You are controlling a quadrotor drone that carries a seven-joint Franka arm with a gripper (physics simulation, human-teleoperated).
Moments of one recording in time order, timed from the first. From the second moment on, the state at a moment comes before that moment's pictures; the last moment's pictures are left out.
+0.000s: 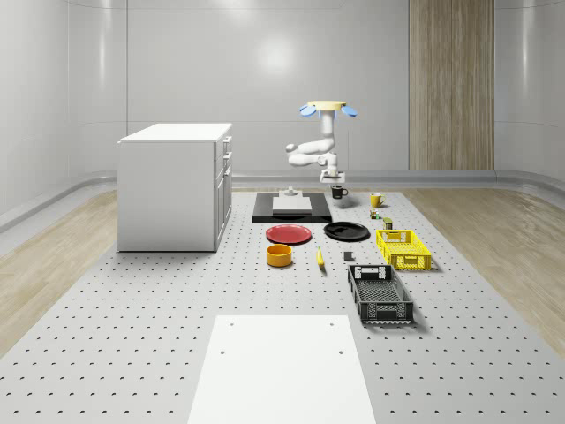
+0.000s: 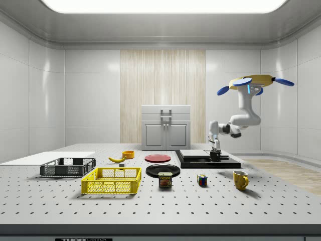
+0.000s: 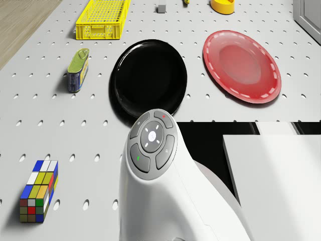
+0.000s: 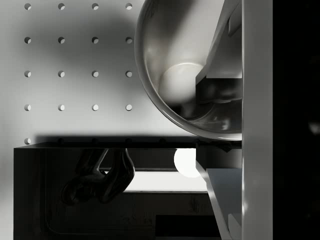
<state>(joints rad) -1.14 -1.32 1.22 -2.86 -1.97 1.43 1.66</state>
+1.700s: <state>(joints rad) -1.17 -1.39 1.25 -2.86 -1.93 1.48 1.68</state>
